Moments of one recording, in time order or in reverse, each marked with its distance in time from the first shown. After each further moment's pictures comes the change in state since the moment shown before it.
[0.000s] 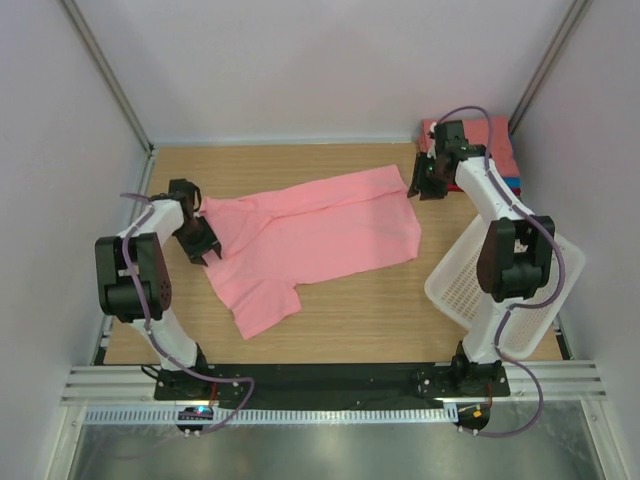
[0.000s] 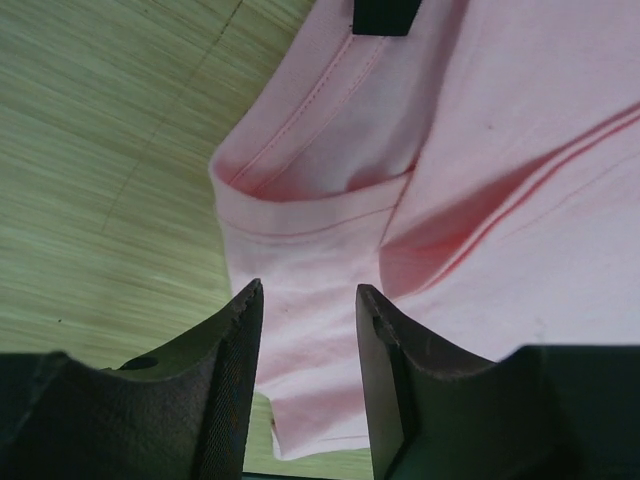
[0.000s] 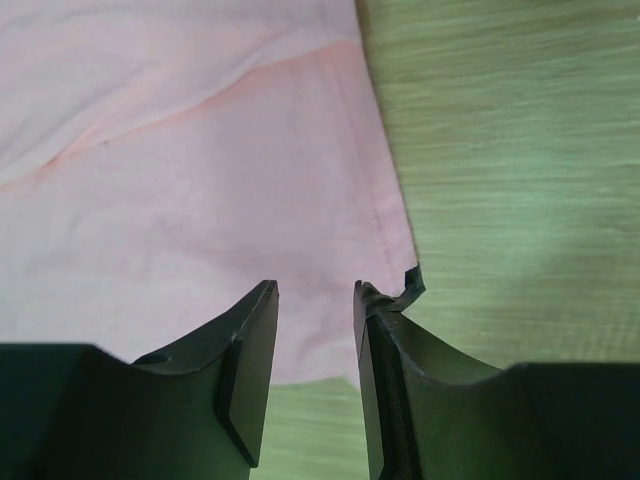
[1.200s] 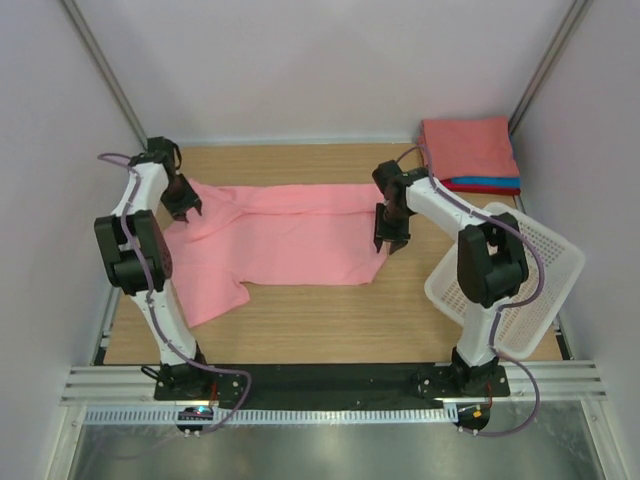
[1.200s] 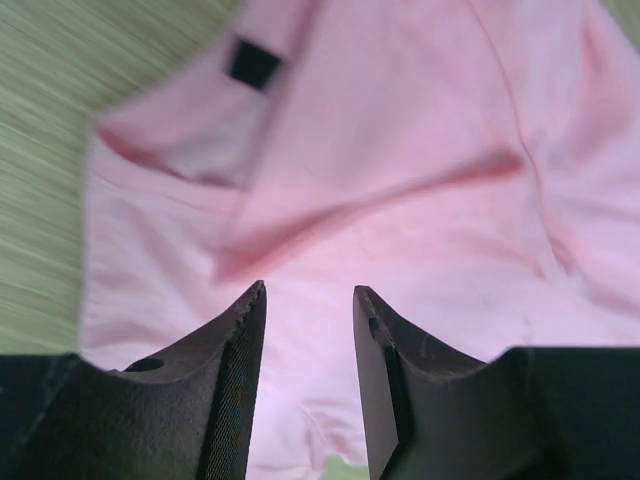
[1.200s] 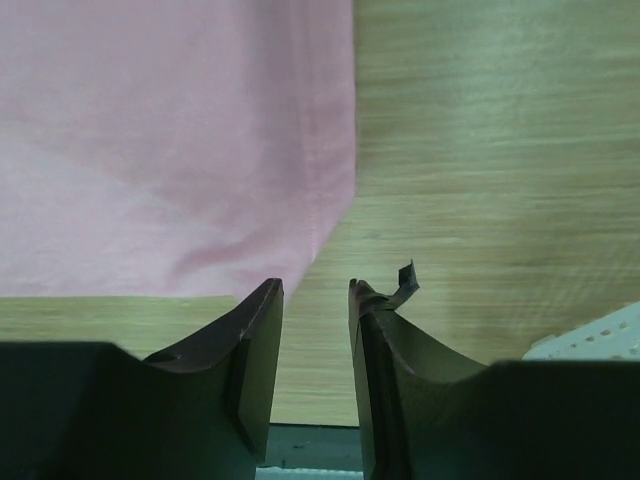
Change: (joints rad) left arm 0.112 0.322 0.560 -0.110 -0.087 0.044; right arm 0.317 -0.002 -0.106 -0.267 0.121 0.217
